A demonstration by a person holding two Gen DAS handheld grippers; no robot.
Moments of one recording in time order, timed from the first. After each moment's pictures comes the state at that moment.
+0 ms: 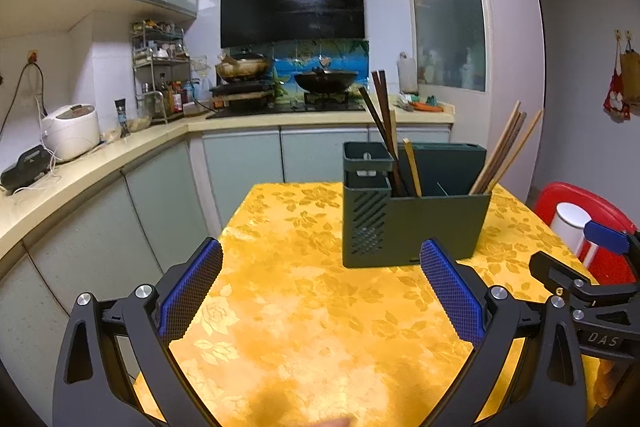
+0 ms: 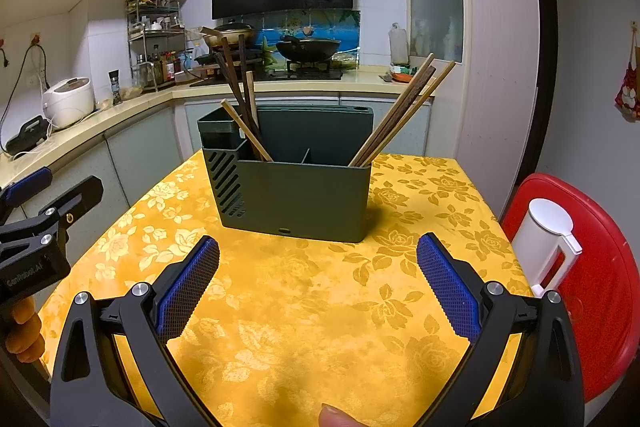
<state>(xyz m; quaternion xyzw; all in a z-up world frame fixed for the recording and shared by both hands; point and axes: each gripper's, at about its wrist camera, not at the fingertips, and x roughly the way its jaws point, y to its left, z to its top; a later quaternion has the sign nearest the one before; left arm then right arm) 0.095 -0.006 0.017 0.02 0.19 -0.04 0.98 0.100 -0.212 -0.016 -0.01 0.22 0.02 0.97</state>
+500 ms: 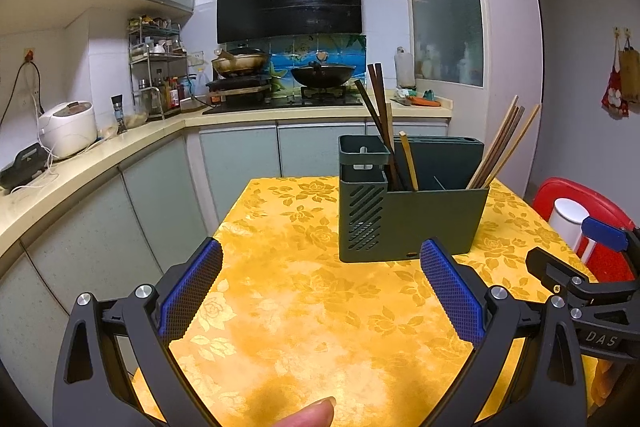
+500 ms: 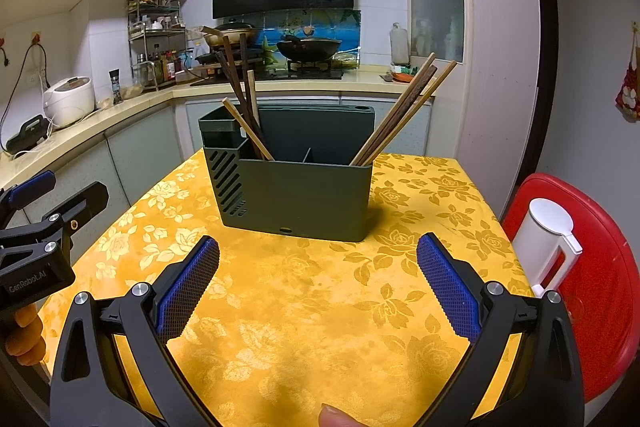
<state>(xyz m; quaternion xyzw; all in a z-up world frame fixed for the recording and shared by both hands) 0.097 -0.007 0.015 0.02 0.20 -0.04 0.98 0.100 -0.212 -0.016 -0.01 0.22 0.02 0.97</state>
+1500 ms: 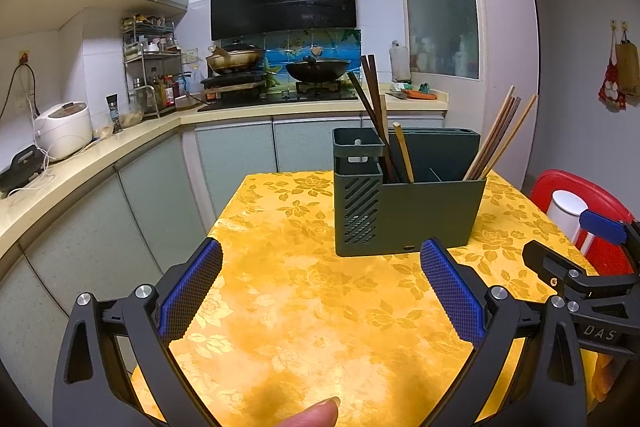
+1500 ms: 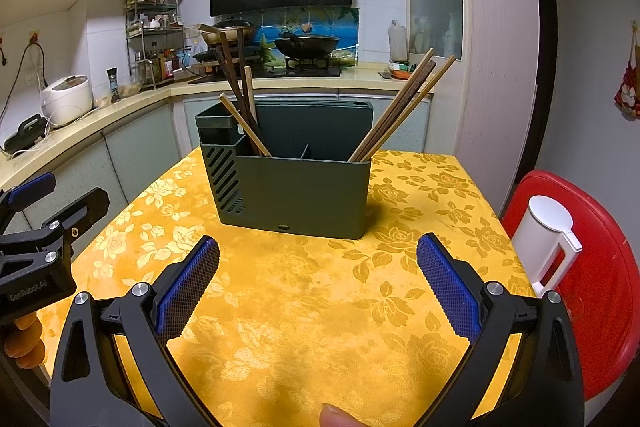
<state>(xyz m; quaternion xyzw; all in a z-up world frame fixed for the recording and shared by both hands) 0.098 -0.007 0.010 0.03 0.21 -0.04 0.98 0.099 -0.213 -0.017 -0.01 0.23 0.02 0.97</state>
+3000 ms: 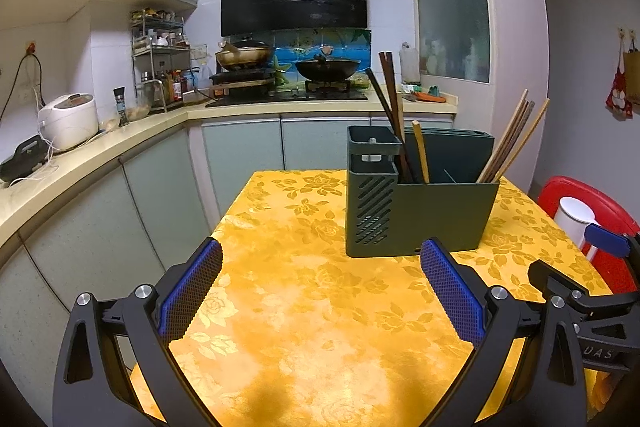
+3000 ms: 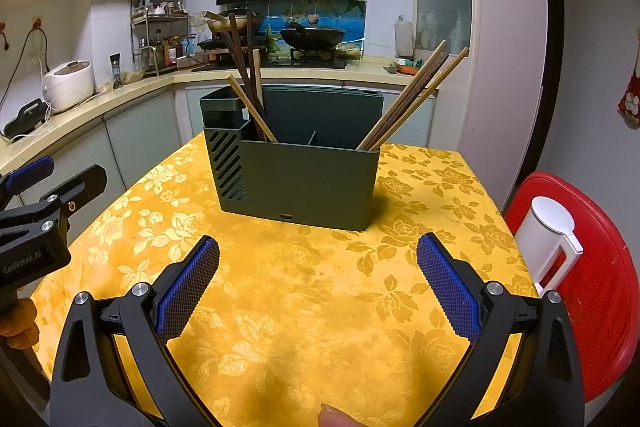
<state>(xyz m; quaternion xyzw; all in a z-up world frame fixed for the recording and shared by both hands) 0.107 0.000 0.005 0.02 0.21 -0.03 0.98 0.105 -0.209 -0.026 -0.02 0.24 0.02 0.97</state>
